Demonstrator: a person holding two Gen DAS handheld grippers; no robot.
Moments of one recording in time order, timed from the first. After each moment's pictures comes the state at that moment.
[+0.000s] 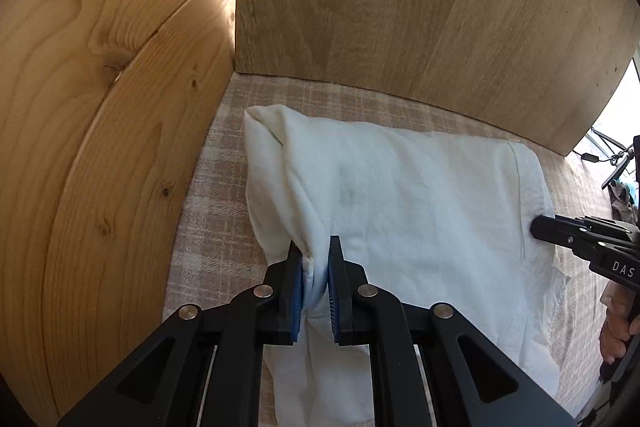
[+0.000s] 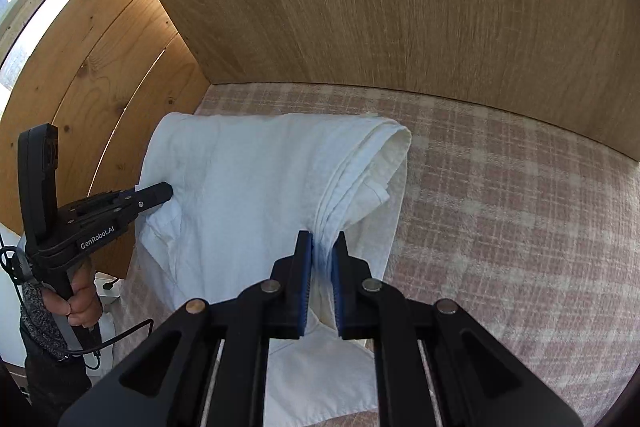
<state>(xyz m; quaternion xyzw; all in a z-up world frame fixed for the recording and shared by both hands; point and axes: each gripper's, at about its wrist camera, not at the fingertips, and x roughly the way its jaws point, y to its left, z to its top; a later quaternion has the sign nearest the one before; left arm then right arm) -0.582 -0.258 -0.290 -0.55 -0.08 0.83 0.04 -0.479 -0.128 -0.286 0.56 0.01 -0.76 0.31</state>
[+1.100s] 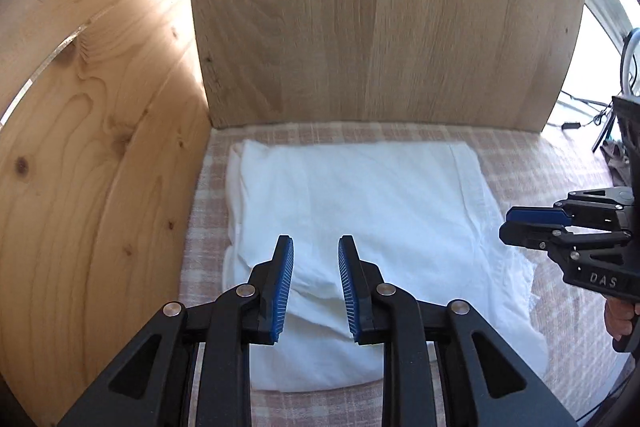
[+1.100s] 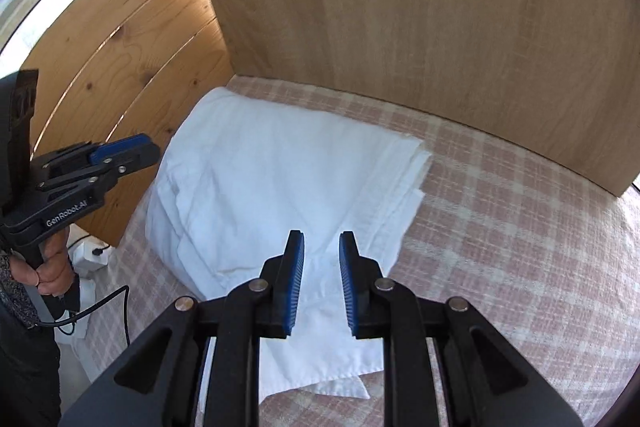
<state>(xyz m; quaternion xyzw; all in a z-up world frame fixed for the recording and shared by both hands) -0.567 -0.225 -0.273 -0.51 0.01 0.86 0.05 -0.438 -0.132 -0.268 0.52 0.09 -0.78 0.34</state>
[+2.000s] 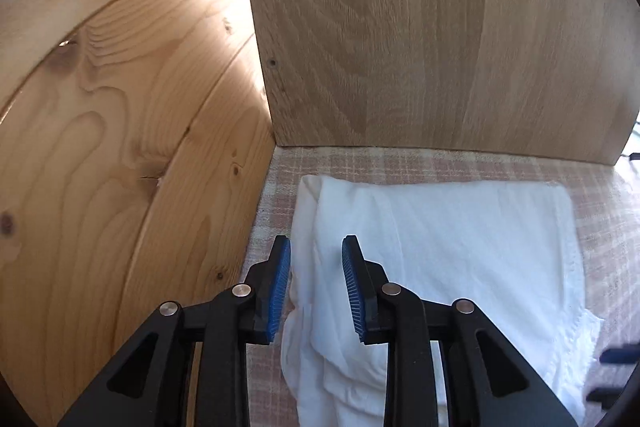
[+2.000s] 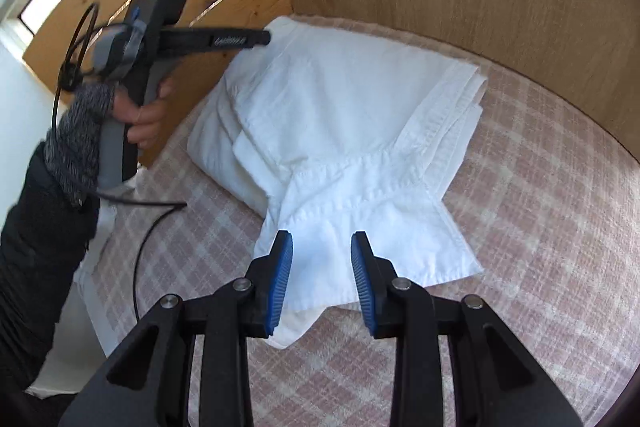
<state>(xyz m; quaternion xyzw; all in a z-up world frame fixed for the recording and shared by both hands) -0.607 -0.254 -0.263 -0.47 0.00 0.88 -0.03 -0.387 -0.105 -0.261 0.53 0.08 -0.76 0.37</state>
